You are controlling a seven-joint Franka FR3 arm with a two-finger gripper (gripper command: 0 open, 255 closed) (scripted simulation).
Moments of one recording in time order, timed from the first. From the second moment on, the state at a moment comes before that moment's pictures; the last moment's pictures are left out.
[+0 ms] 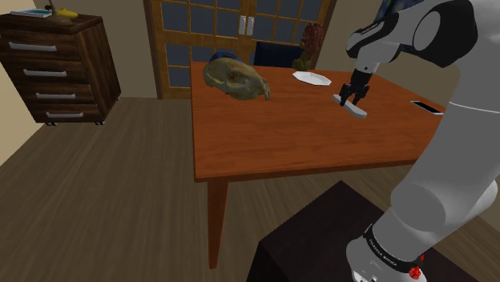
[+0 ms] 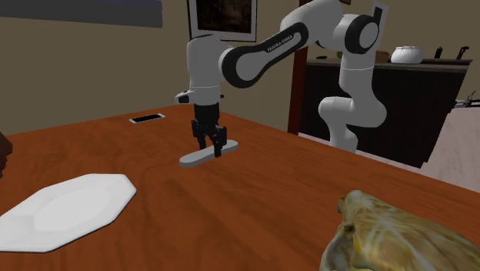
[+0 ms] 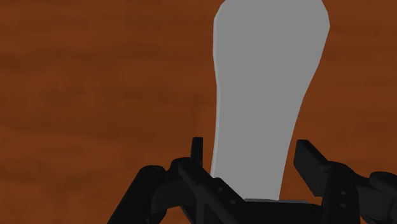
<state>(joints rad) -0.27 0.24 -0.56 -1.81 0.15 2.00 -0.54</state>
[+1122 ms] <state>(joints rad) -0.27 0.21 -0.56 -1.70 0.13 1.86 -0.52</state>
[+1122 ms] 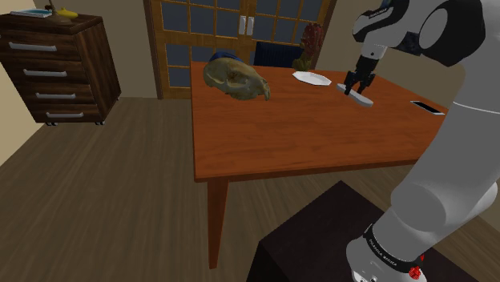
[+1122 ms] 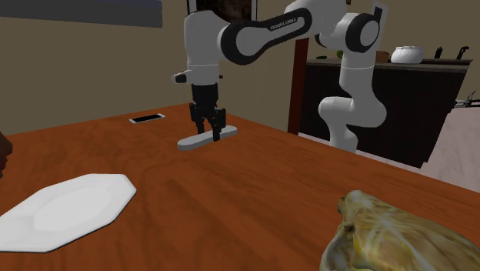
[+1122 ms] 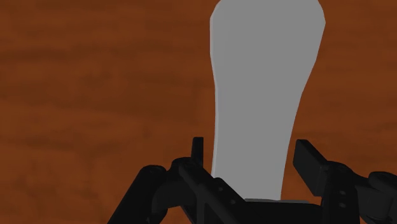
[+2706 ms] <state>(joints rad) -0.30 0.24 -0.58 -1.34 0.14 1.53 -0.52</state>
